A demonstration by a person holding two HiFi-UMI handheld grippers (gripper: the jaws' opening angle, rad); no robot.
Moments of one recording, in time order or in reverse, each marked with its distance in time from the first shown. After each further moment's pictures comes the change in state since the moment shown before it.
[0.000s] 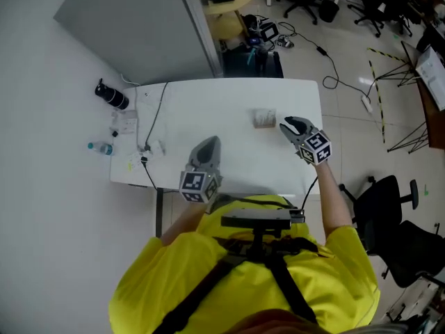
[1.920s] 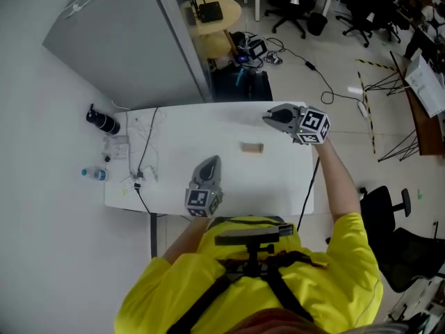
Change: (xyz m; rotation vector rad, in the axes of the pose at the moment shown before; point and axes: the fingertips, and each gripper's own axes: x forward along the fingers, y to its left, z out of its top) left arm 0.060 -0.007 -0.012 0.009 0.013 -0.028; right arm 0.023 -0.025 0.146 -0.223 -0.046 0.435
